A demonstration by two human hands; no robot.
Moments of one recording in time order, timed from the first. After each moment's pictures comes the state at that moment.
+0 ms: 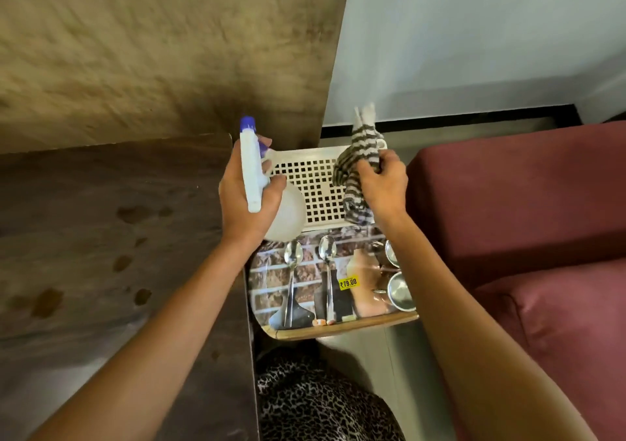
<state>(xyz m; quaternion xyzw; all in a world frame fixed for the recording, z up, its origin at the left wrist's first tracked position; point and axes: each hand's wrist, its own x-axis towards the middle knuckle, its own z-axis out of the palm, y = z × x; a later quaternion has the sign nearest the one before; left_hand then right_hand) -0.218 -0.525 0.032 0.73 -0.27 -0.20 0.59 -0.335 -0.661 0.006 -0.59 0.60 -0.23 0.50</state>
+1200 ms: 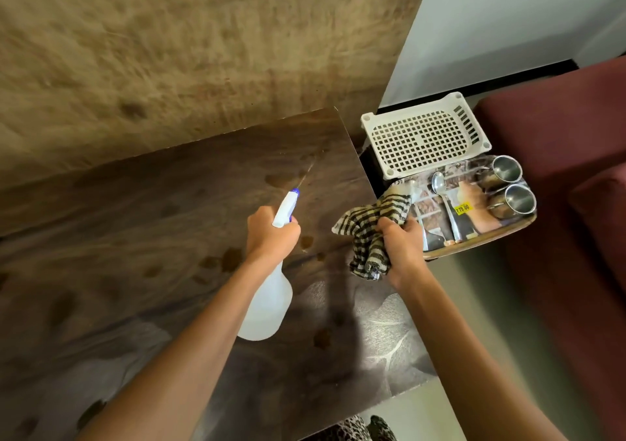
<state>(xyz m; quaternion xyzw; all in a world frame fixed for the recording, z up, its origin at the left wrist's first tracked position) -0.076 -0.262 0.037 0.87 -0.18 -0.37 0.29 -0.233 -0.327 0.042 -0.28 0.66 -0.30 0.63</state>
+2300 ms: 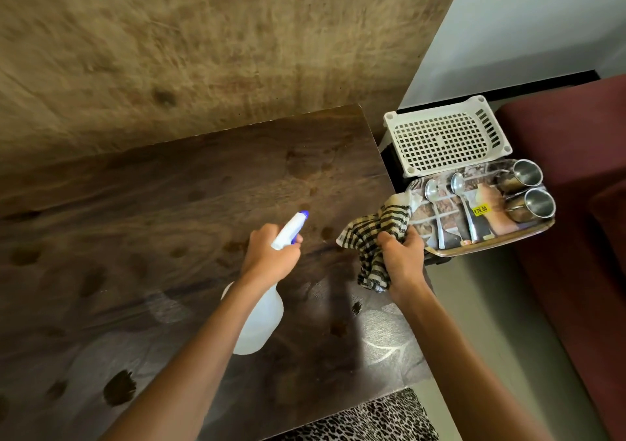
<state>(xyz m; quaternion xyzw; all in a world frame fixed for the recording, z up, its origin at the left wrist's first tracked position) -0.059 -0.200 0.036 0.85 -0.21 -0.40 0.26 -0.217 -0.282 0.038 -0.35 0.66 -0.28 0.60</state>
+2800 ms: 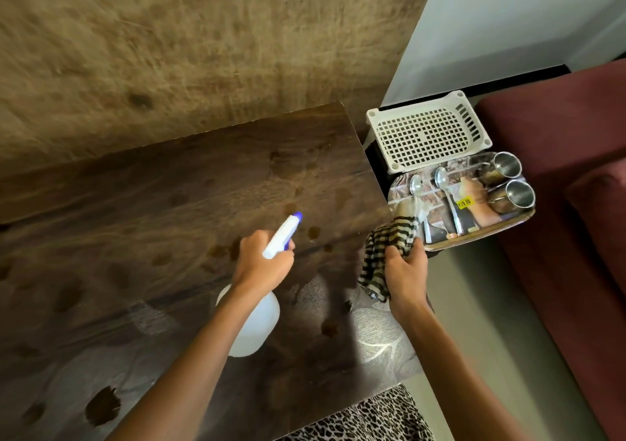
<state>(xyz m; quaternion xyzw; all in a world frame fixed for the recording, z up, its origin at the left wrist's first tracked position) -0.072 -0.195 0.044 0.84 -0.27 -0.38 0.27 -0.248 -0.266 0.016 -0.36 0.70 -0.29 0.54</state>
